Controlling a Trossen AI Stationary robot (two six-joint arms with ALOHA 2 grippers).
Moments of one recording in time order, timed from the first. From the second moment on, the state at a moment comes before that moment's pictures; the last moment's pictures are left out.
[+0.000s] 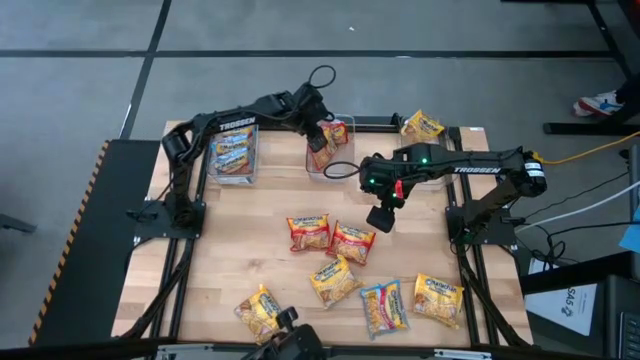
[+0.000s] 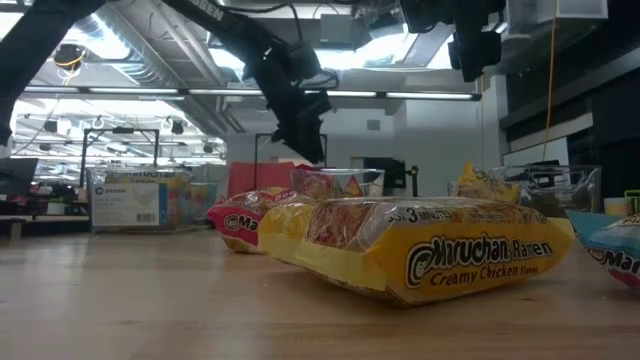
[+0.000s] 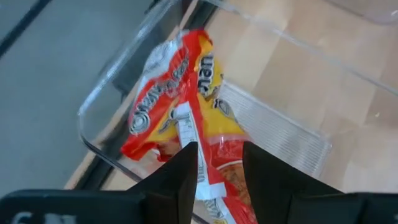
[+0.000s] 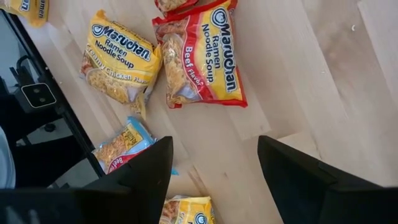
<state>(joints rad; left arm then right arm) 0.60 1.94 1.62 -0.59 0.06 0.04 -0.02 1.53 1.49 -1.28 -0.25 0.47</state>
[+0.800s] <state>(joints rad) 0.59 1.97 1.62 -0.56 0.09 0.11 -0.02 1.53 1.49 -1.28 -0.22 0.48</state>
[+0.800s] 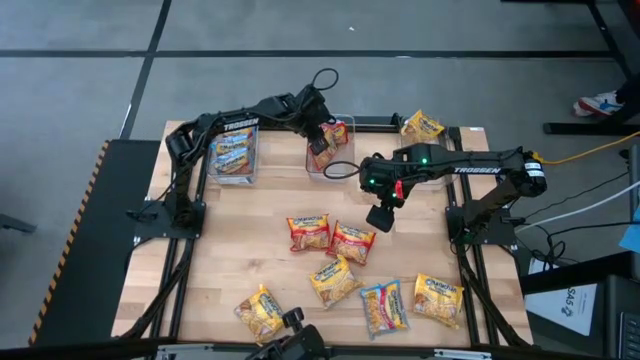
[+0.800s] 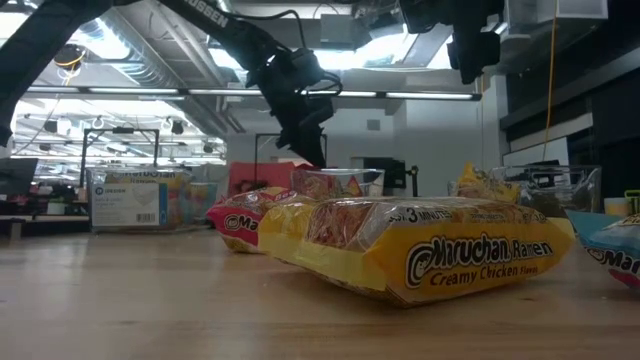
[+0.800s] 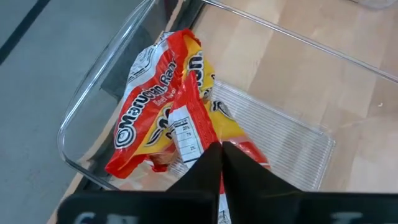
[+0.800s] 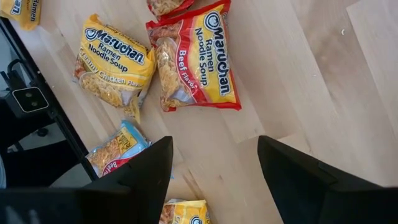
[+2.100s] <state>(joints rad) 0.58 2.10 1.85 -0.70 -0.01 0.07 -0.02 1.53 1.49 -1.27 -0.22 0.50</state>
